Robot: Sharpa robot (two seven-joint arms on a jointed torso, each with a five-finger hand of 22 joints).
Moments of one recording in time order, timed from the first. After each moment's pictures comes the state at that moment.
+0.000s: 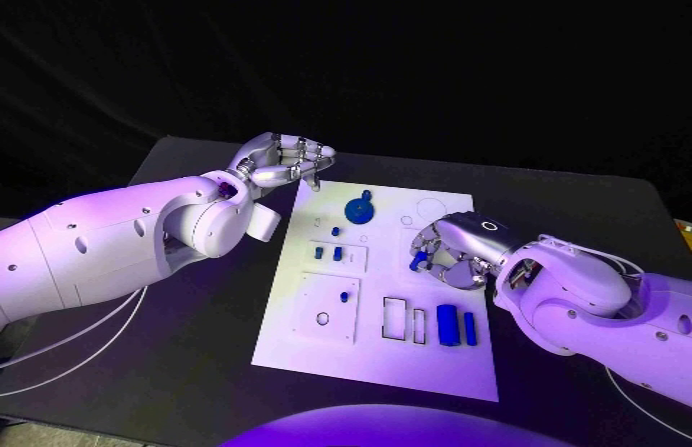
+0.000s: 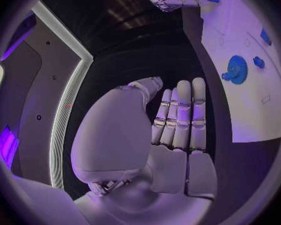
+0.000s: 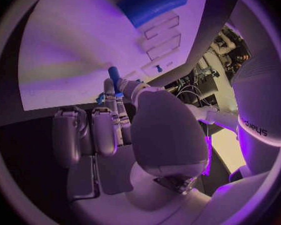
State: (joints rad) left arm 1.15 -0.92 0.01 1.53 -0.22 -0.25 0.33; left_hand 1.48 -0.25 0.51 0.20 0.21 0.89 0.21 0.25 0.23 0.88 0.15 0.41 0.13 1.01 0.07 1.11 0.40 0.17 0.87 0.16 0.91 0.70; right arm 1.13 -0.91 -0.13 1.81 -1.68 -0.34 -0.23; right_hand 1.40 -0.14 0.58 0.14 0.07 1.05 0.14 0.18 0.40 1.22 0.06 0.16 0.11 1.47 -0.01 1.41 1.20 0.05 1.47 0.09 1.40 1.31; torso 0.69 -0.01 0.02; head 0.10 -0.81
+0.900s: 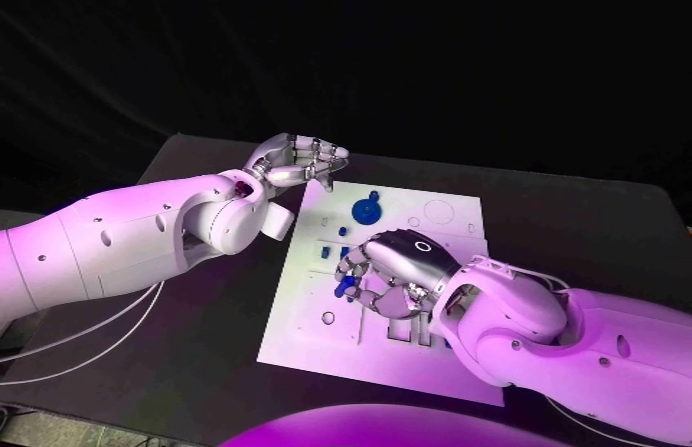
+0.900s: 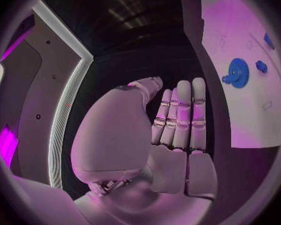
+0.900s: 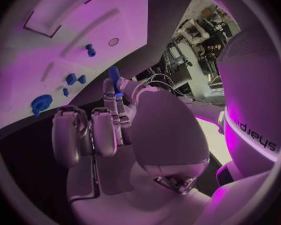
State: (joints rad) left arm 1.14 -0.89 0.01 1.51 -0.22 -0.25 0.33; left_hand 1.48 -0.25 0.51 0.20 0.21 0.89 0.21 0.25 0.23 0.88 0.15 0.41 0.13 1.01 0.07 1.11 0.40 0.17 0.87 0.16 0.91 0.70; right arm 1.09 -0.70 -0.13 1.87 -1.63 -0.39 -0.19; right_hand 1.39 -0.15 0.59 0.13 0.08 1.05 0.13 0.18 0.40 1.22 0.06 0.15 0.11 1.47 -0.01 1.41 1.20 0.05 1.47 0.09 1.40 1.31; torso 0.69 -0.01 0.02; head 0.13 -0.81
